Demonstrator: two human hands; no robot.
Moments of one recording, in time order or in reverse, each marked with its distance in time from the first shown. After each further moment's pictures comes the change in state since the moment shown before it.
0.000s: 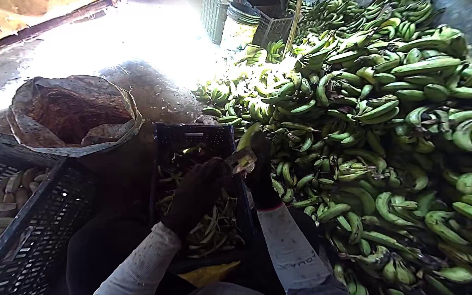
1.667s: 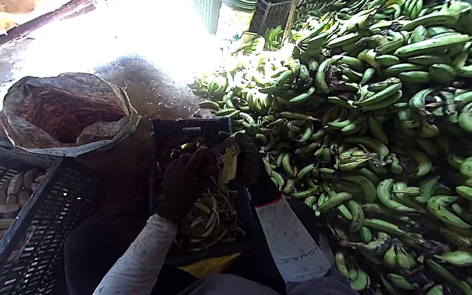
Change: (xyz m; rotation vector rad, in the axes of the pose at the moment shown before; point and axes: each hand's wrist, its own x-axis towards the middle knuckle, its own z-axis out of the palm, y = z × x) left_hand 0.010 -0.023 0.007 0.368 0.138 0.019; right_hand 0.001 -0.002 0.007 0.542 -0.255 0.400
